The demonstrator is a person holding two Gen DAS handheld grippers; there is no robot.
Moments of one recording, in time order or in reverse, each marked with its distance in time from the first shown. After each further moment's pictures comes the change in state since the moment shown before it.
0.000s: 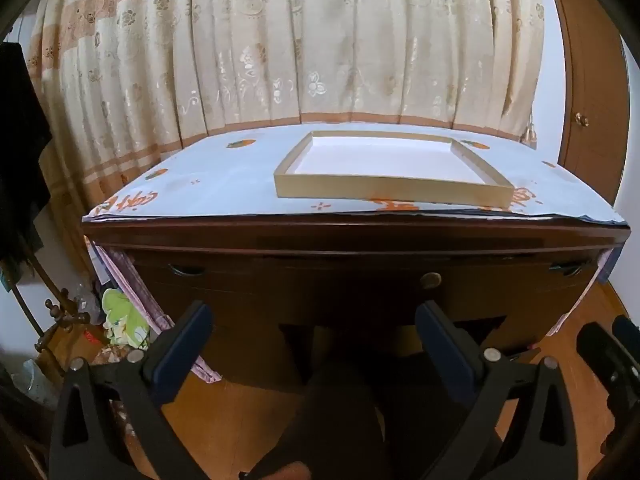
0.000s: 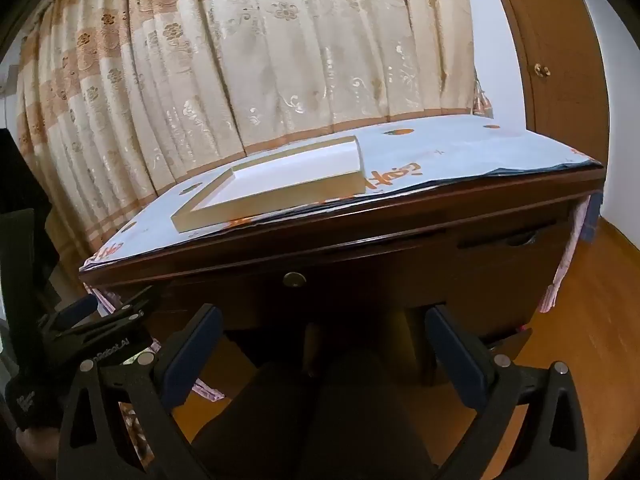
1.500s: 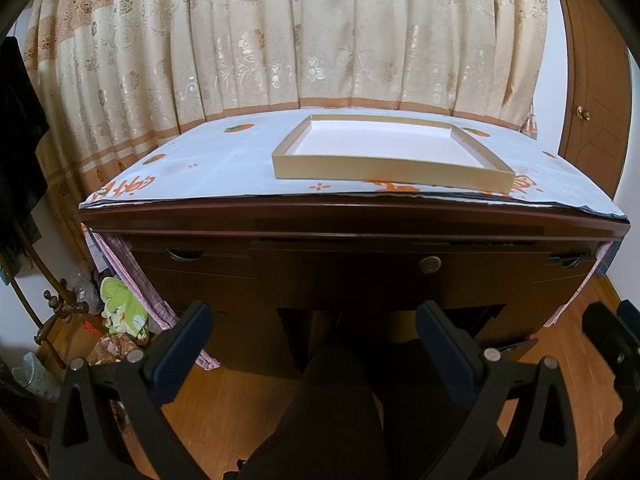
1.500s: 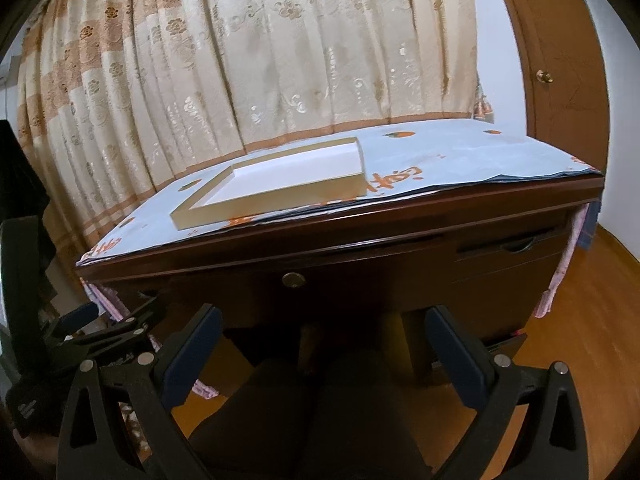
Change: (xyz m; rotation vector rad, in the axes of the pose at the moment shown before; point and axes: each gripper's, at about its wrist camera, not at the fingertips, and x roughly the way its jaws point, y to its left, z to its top) left arm 0.004 -0.004 -0.008 0.004 0.057 0.008; right arm -0.001 0.003 0.003 -0.013 -0.004 -0.019
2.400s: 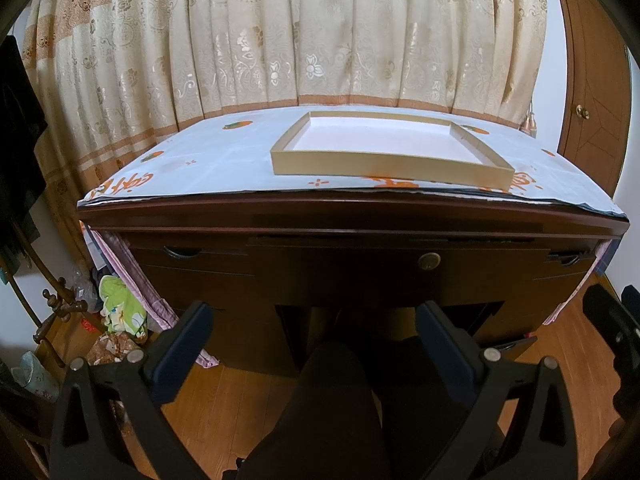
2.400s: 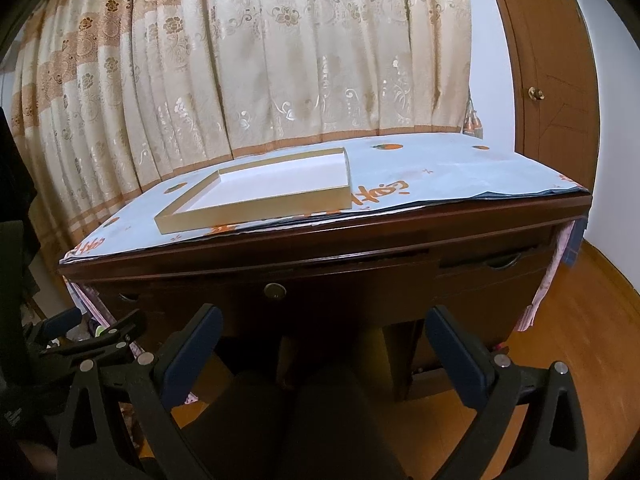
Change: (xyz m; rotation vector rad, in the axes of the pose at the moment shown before) left arm 0.001 -0.001 0.000 -0.001 0.001 0.001; right arm 0.001 0.003 0.006 -0.040 -0.020 -0.055
